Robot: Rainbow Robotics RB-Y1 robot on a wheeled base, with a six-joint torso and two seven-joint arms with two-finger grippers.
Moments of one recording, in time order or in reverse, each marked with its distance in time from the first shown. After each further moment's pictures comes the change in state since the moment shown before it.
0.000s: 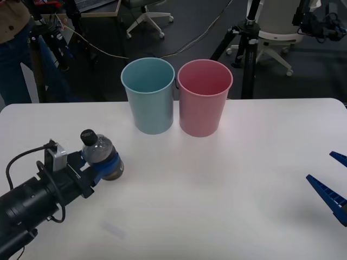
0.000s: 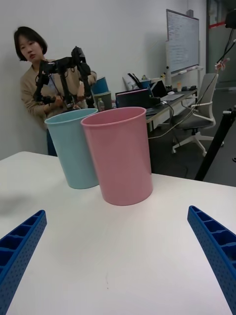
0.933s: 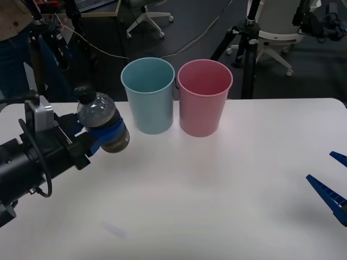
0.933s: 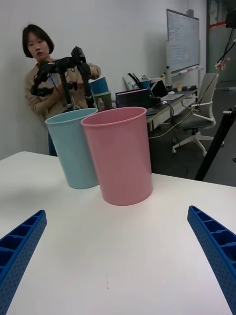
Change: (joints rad) right arm 0.000 0.000 0.000 0.000 0.000 0.000 0.000; left arm -0.079 0.360 -0.069 -0.363 -0.014 0.298 0.340
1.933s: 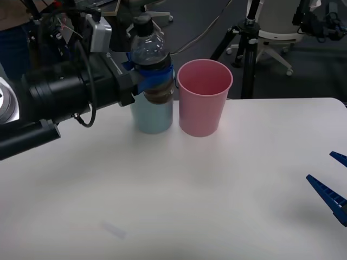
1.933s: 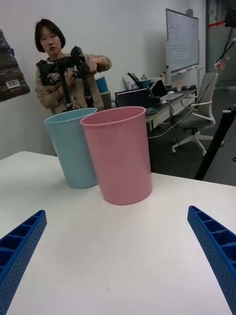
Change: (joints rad) right arm 0.000 0.000 0.000 0.000 0.000 0.000 0.000; left arm -0.790 0.134 -0.469 0.239 0.092 0.074 0.217
